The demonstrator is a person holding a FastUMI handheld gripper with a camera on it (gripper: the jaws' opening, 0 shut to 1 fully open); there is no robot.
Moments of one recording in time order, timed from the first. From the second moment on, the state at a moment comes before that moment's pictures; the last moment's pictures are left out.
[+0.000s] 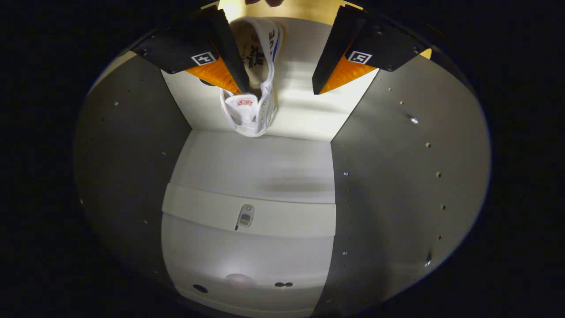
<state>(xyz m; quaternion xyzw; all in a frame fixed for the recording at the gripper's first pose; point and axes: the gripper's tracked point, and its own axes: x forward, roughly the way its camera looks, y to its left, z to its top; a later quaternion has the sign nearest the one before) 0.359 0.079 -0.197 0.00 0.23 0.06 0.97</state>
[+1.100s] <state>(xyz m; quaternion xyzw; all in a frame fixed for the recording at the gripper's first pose) 0.091 0.015 -0.009 0.06 0.02 0.03 1.00</state>
